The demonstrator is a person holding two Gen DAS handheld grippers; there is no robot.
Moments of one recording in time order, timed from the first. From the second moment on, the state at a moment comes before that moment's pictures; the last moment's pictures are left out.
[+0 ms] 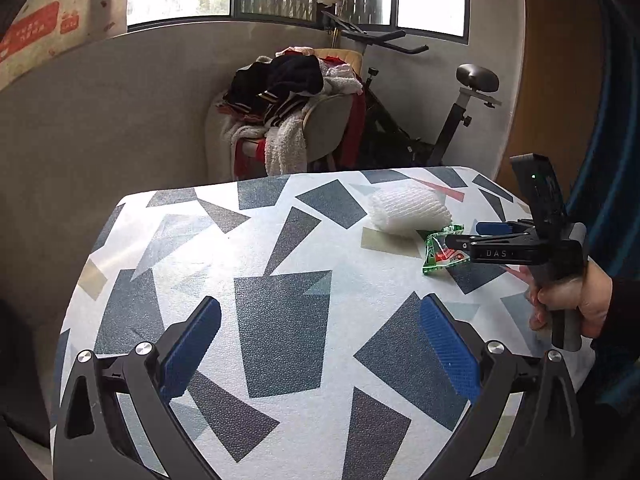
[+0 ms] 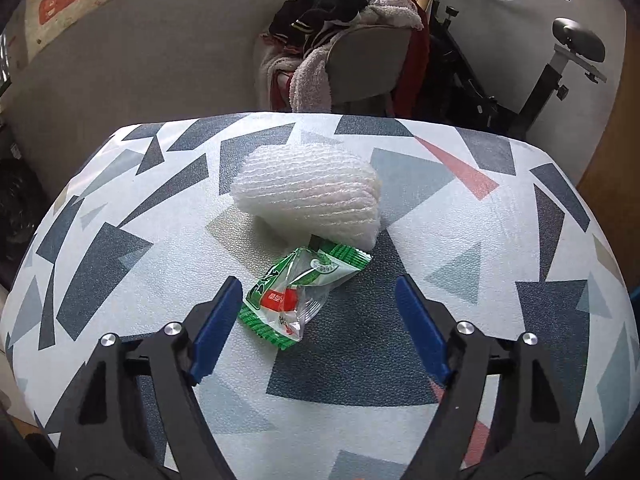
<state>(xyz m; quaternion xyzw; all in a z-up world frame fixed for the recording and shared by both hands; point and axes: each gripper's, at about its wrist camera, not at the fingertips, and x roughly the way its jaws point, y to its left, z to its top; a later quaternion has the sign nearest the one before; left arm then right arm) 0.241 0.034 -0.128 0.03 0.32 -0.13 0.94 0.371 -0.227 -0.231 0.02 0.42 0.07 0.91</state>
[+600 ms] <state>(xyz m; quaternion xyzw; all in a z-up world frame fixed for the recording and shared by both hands) 0.361 -0.027 -0.167 -0.13 0.40 -0.20 0.88 0.316 -0.306 -0.229 0.14 0.30 0.02 0.94</state>
